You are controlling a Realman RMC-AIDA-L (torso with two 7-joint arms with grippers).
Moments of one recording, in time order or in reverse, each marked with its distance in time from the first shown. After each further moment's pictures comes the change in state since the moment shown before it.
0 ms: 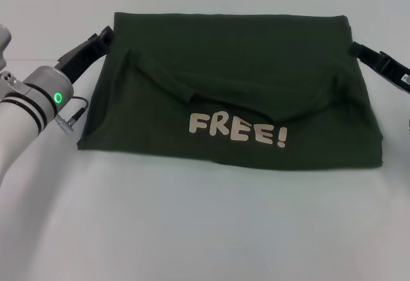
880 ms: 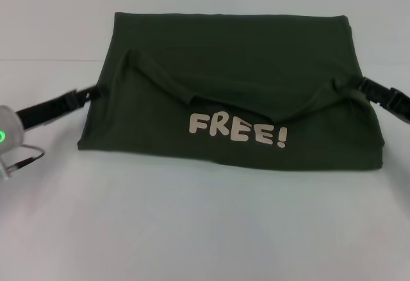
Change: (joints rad) left arm 0.220 0.082 0.291 0.282 0.482 0.258 -0.740; right arm -0.127 -0.047 -0.109 -0.007 -0.021 -0.208 0.086
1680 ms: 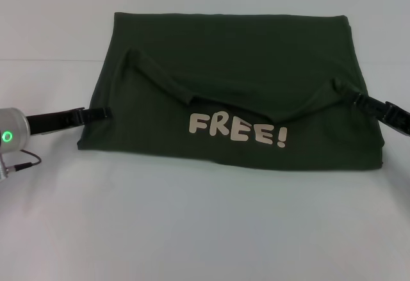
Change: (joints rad) left arm -0.080 0.021 -0.026 0.001 0.321 -0.038 -0.097; right arm -0.024 -0.003 -0.059 -0.002 -0.001 -0.006 -0.001
